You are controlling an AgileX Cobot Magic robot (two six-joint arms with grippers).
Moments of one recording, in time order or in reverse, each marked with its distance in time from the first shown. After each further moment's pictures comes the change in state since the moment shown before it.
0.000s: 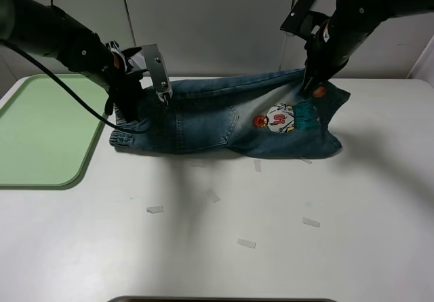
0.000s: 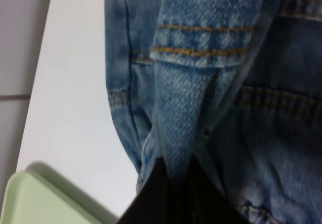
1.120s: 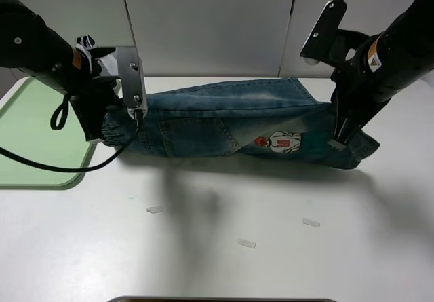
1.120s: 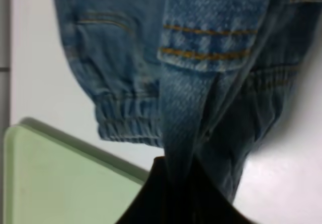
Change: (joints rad) left arm -0.081 -0.354 0.240 -0.005 0.172 0.058; right arm 0.169 -0.450 0.375 0.081 0.160 0.002
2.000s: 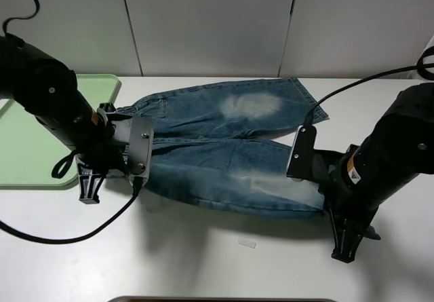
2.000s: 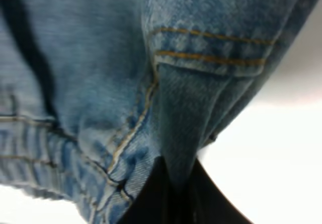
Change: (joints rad) left arm -0.087 0.070 0.127 -0.223 0.105 0.249; right arm 0.137 0.063 0.342 0.217 -0.068 -0.100
